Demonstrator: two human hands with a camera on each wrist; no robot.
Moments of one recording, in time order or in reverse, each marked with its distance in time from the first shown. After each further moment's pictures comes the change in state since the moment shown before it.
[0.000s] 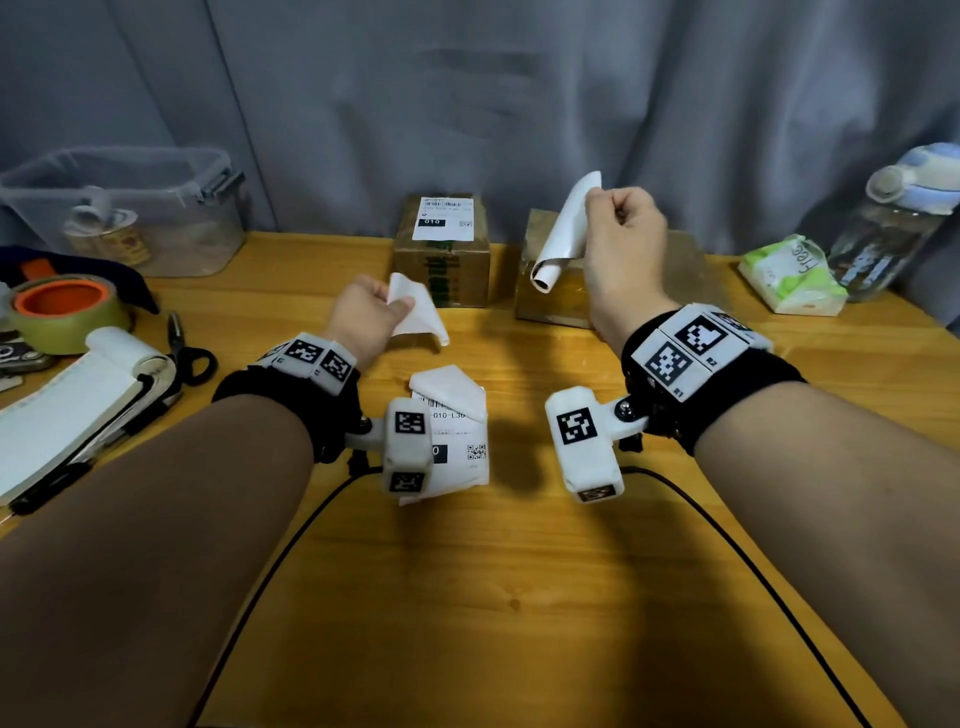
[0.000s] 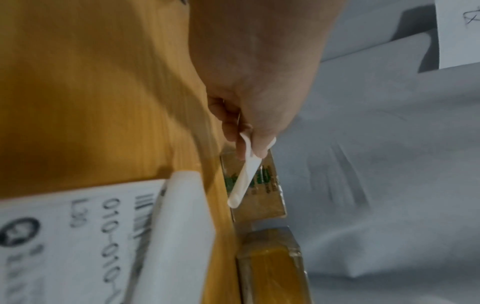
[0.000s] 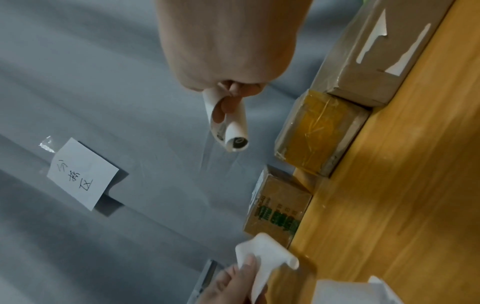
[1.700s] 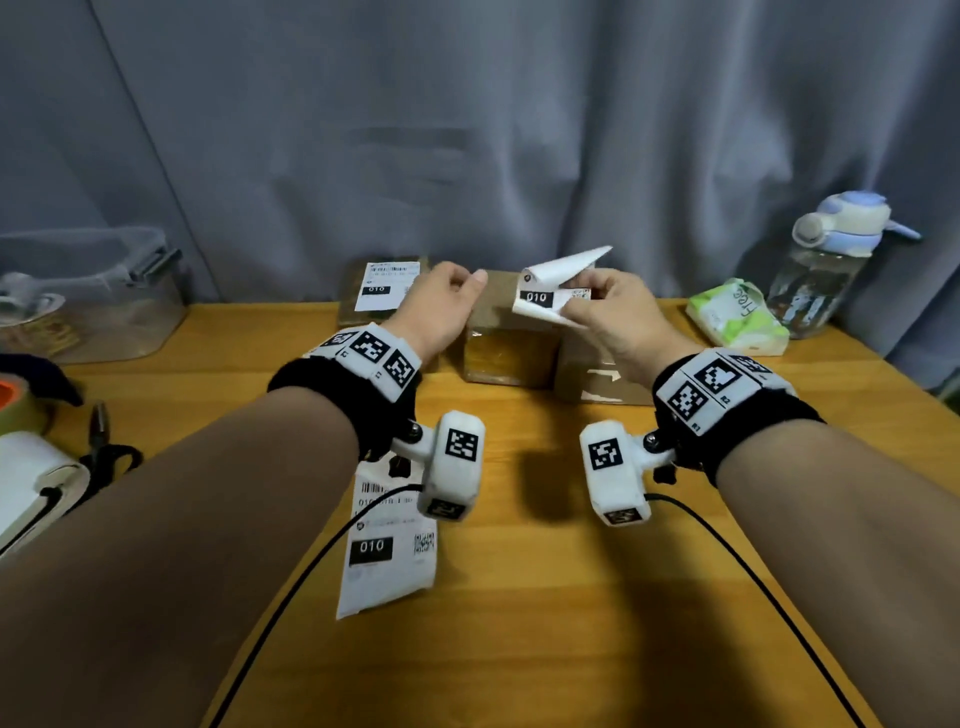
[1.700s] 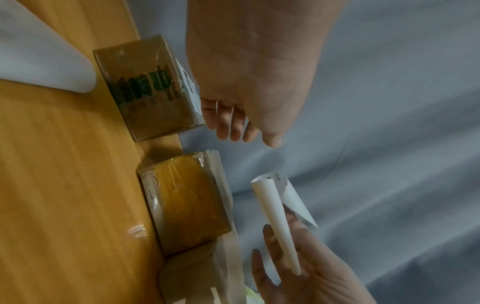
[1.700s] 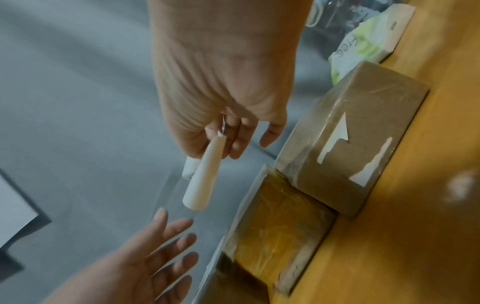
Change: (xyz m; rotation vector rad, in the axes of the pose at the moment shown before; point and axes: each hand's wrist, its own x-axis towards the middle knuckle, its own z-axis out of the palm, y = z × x) left_hand 0.030 0.119 0.061 -0.051 -0.170 0.300; right_hand 0.064 0.034 -0.058 -0.140 -0.368 0.120
